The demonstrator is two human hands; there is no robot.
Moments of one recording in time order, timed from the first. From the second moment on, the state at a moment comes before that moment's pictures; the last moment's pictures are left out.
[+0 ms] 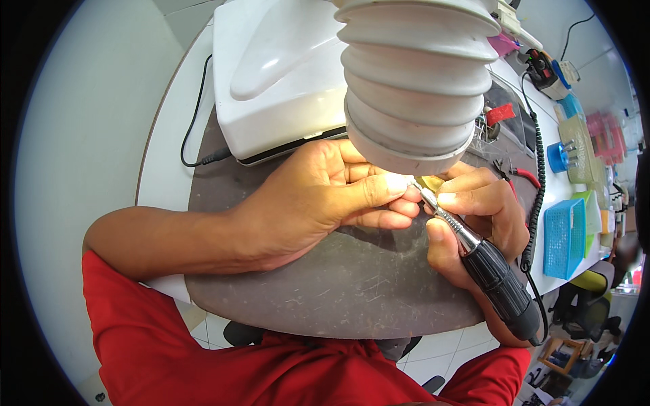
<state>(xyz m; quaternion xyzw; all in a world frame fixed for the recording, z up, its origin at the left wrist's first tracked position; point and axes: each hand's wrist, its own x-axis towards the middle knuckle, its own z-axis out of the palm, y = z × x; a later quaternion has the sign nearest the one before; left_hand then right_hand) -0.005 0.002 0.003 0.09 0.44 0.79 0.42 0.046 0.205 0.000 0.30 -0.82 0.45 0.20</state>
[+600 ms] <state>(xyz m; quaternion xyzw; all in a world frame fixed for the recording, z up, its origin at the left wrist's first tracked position) -0.005 0.001 0.001 0.08 0.45 0.78 0.42 0.046 0.207 0.002 0.29 -0.82 0.46 0.19</state>
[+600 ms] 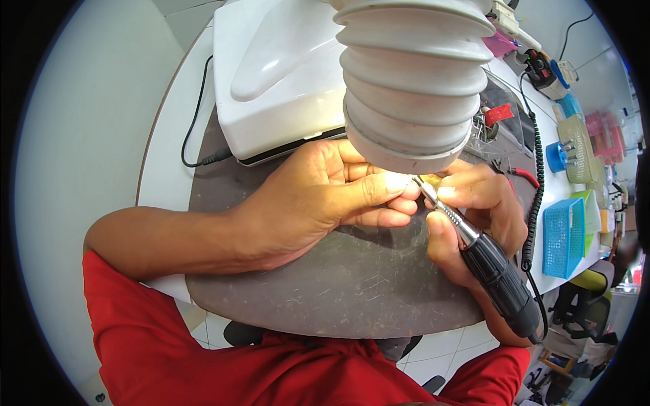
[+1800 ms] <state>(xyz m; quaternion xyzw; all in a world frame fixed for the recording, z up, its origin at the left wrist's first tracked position) -0.005 0.002 0.002 0.10 0.44 0.79 0.42 0.046 0.205 0.003 0.30 -0.83 0.43 0.21</state>
